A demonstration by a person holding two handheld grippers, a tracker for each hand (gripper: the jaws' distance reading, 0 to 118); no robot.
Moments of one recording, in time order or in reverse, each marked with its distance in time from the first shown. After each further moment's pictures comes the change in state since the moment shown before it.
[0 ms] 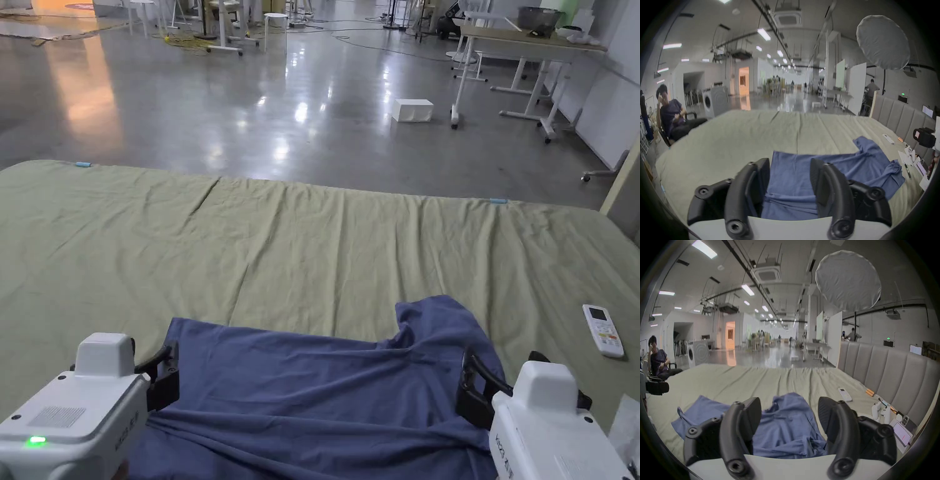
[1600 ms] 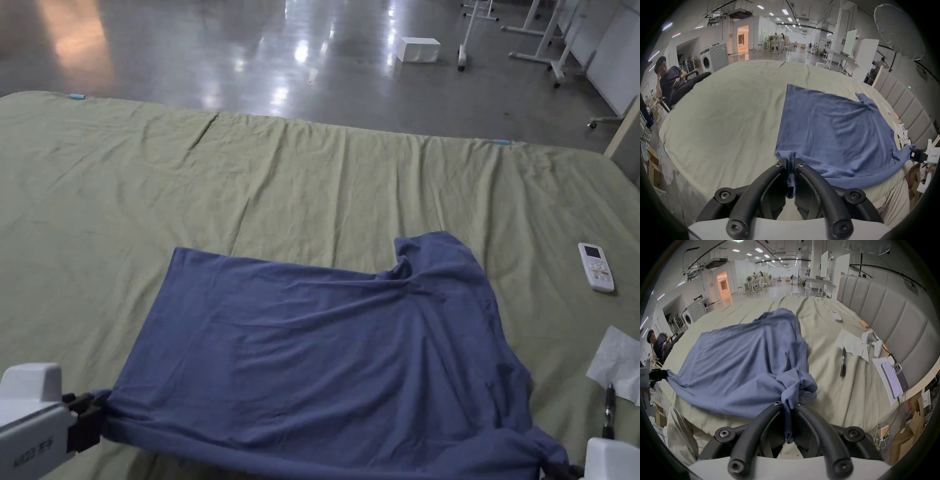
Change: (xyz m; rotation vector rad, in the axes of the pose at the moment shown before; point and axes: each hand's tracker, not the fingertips) left arm -0.067 -0.057 0.058 -0.494 -0.039 0.087; right arm 0.087 -0.068 0.076 -0.733 0.080 -0.039
